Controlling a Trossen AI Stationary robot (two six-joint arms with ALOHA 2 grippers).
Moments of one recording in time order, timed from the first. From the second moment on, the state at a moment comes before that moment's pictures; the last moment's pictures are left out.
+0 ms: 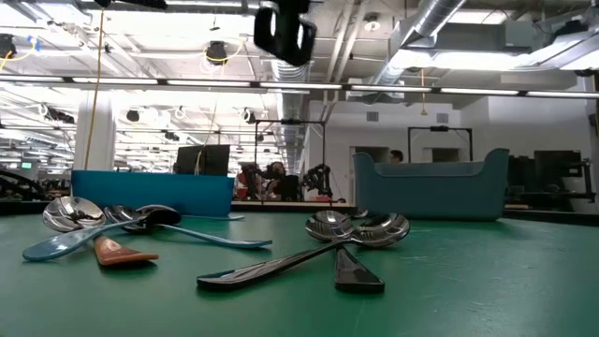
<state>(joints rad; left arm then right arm) -0.19 0.71 1.04 -0.80 -0.81 -0.28 0.26 1.98 1.61 -0.26 -0.42 0.51</state>
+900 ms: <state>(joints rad) -0.19 0.73 1.04 -0.82 -0.66 -0.28 0.38 2.20 1.90 -0.88 -0.10 -0.03</state>
